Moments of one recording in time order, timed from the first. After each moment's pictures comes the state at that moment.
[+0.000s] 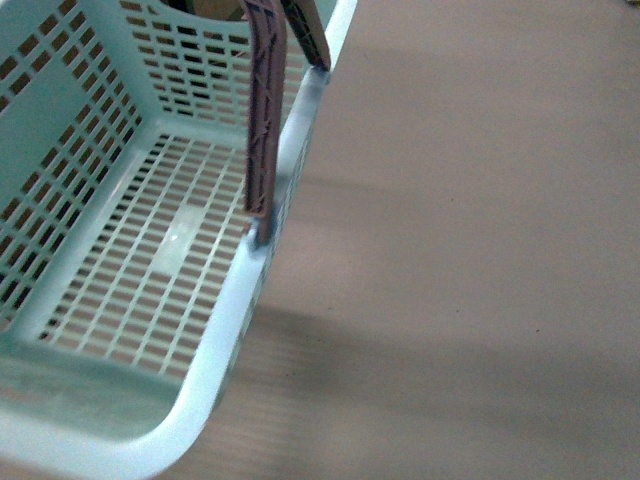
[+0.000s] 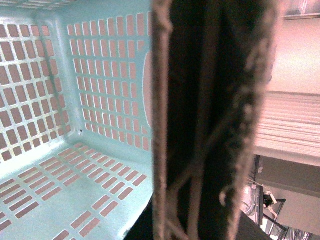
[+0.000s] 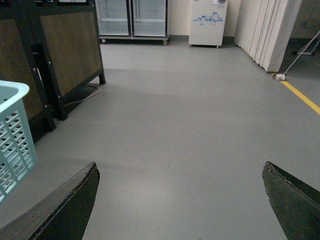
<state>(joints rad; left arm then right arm) -0.24 1.18 0.70 0.15 -0.21 -1.51 0.00 0.00 0.01 0.00 0.00 -0.01</state>
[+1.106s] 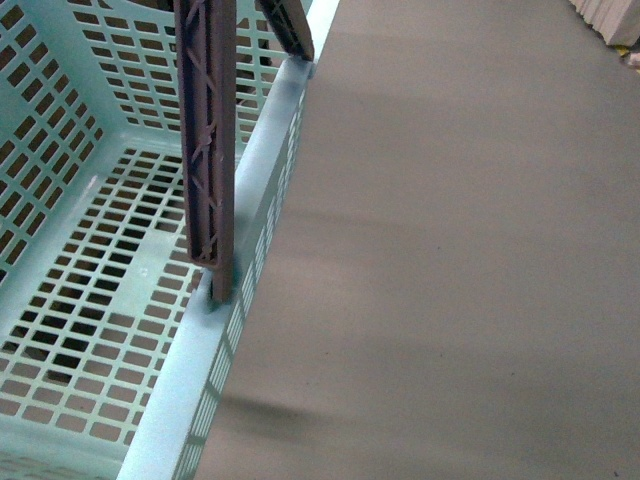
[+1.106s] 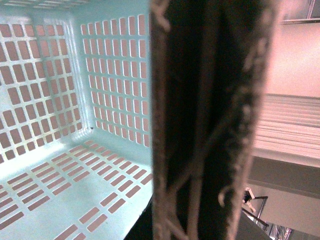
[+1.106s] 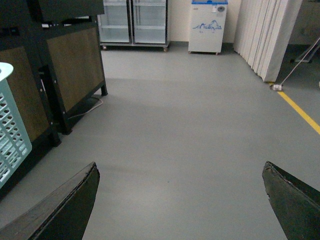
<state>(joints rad) -0.25 1.05 0.68 0.06 -0.23 -1.53 0.00 0.00 0.01 0.00 0.00 -0.01</state>
